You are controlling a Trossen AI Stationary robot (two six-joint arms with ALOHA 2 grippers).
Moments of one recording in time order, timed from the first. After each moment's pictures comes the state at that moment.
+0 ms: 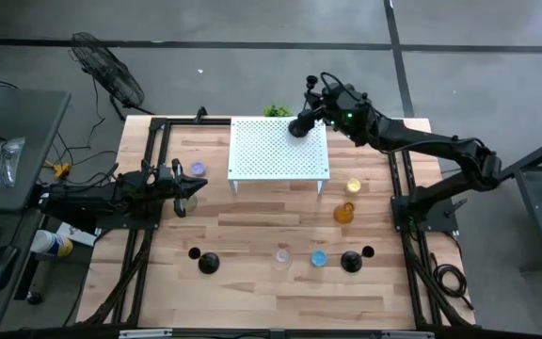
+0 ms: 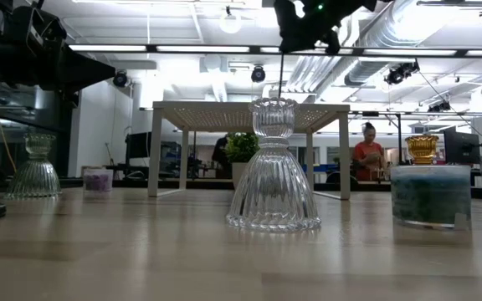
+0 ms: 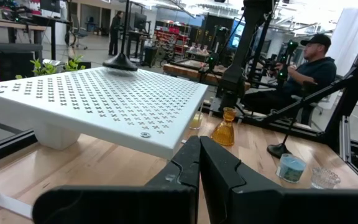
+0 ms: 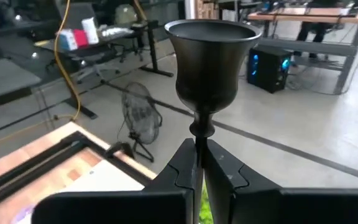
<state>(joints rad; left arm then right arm) 0.00 0.01 0.01 0.05 -0.24 -0.19 -0.40 1.39 1.18 0.00 0.46 0.20</state>
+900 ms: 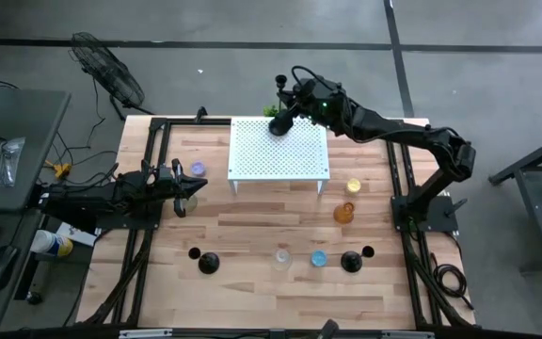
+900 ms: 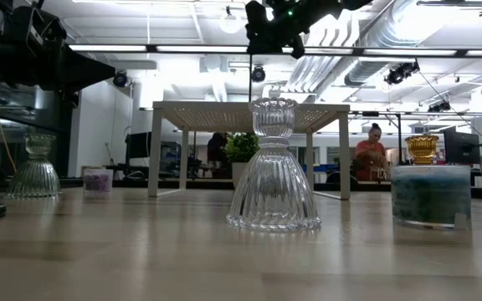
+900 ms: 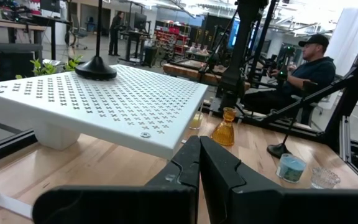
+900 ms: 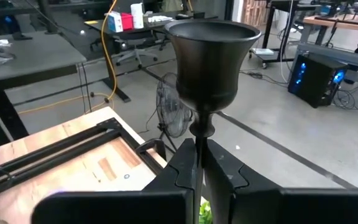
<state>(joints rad) 0.00 0.01 0.01 0.05 -0.24 -0.19 -0.42 1.61 1.40 0.01 0.26 0.08</state>
